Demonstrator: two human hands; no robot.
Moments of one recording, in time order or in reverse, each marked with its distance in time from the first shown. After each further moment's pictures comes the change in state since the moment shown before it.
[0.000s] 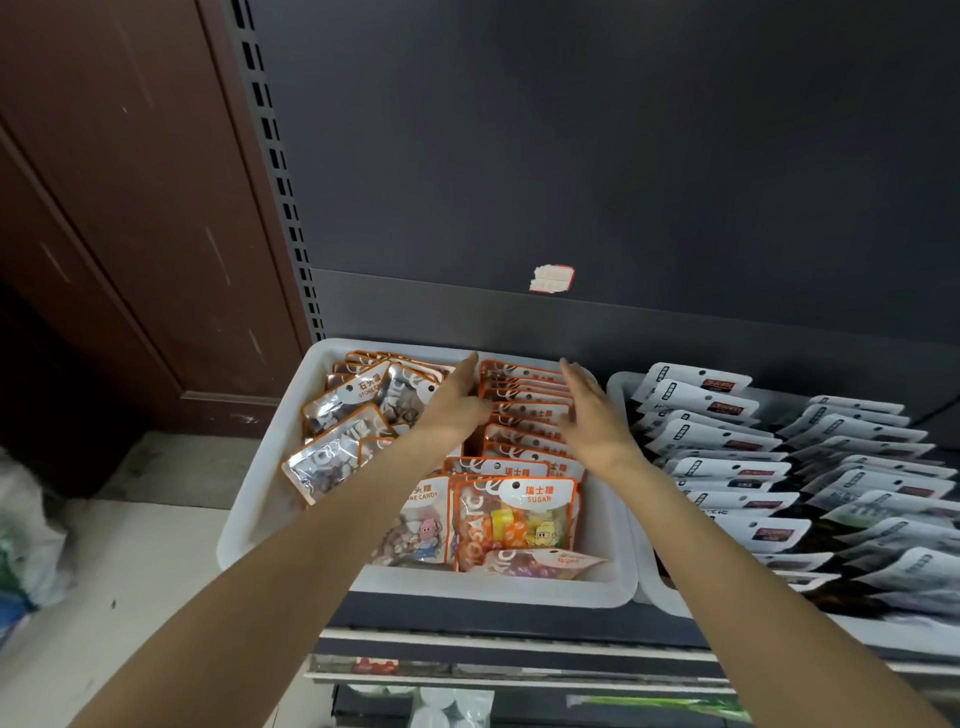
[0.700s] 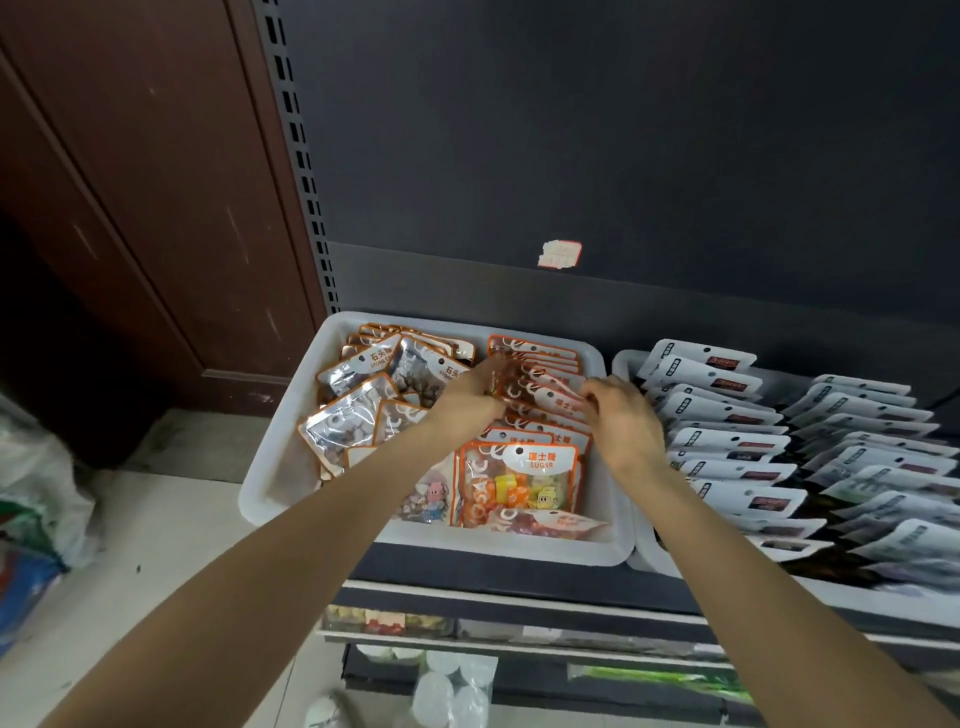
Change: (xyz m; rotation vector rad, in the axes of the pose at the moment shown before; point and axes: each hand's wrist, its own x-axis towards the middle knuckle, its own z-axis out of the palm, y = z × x) left_hand -0.025 -0.013 0.006 0.110 -0.106 0.065; right_hand -0.032 0.016 -0.001 -0.270 0.222 -0.067
